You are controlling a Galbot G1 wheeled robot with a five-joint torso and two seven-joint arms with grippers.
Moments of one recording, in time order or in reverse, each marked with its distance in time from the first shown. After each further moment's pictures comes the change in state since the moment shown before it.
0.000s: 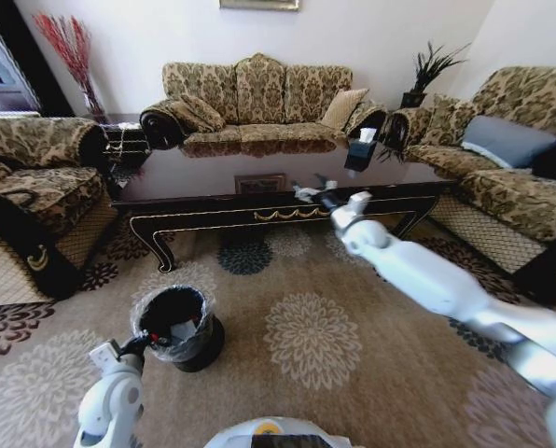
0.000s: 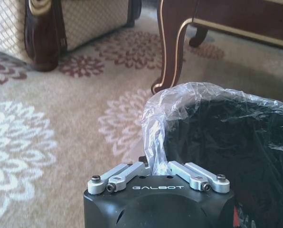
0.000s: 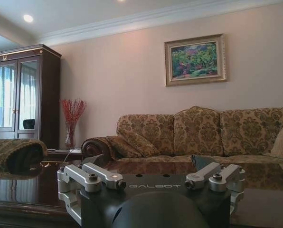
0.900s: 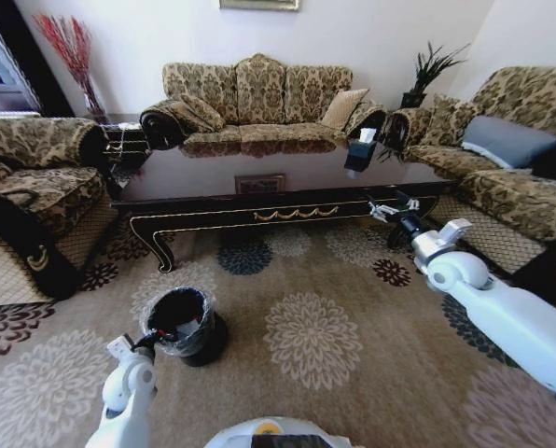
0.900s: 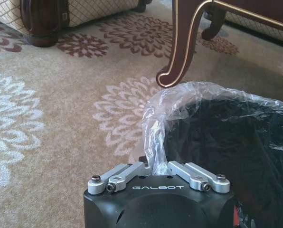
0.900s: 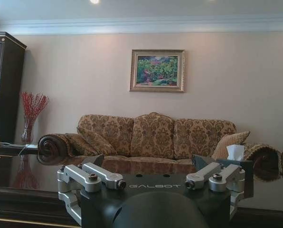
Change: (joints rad) left arm -0.159 -0.028 0.001 0.199 -0.034 -0.037 -0.004; right arm -0.632 -0.227 0.623 0.180 -0.077 0.031 -0.054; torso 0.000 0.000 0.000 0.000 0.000
